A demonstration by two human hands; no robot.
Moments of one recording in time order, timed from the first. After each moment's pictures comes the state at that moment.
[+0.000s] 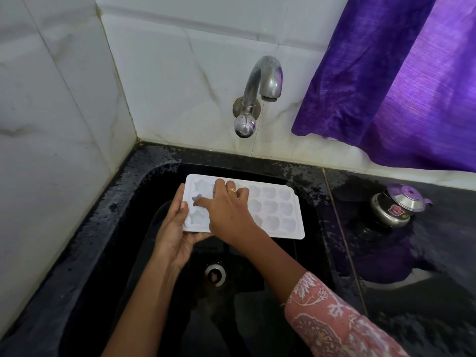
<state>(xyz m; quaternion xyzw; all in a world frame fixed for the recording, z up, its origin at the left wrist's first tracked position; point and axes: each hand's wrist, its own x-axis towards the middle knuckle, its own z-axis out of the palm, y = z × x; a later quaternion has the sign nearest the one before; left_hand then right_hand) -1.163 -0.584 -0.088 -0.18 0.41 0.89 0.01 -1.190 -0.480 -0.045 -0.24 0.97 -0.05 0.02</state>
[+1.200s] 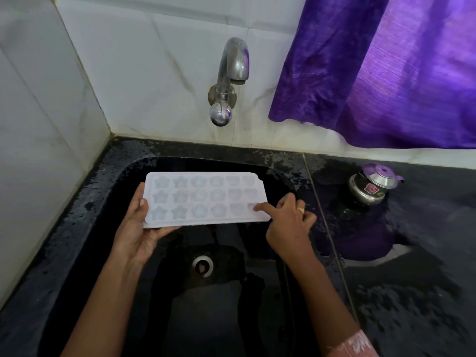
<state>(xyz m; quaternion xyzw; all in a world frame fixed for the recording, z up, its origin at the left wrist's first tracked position) -1.159 -0.607 -0.091 -0.21 0.41 0.89 0.00 -1.137 -0.365 -0.058 0.03 0.99 -0.12 -0.02</state>
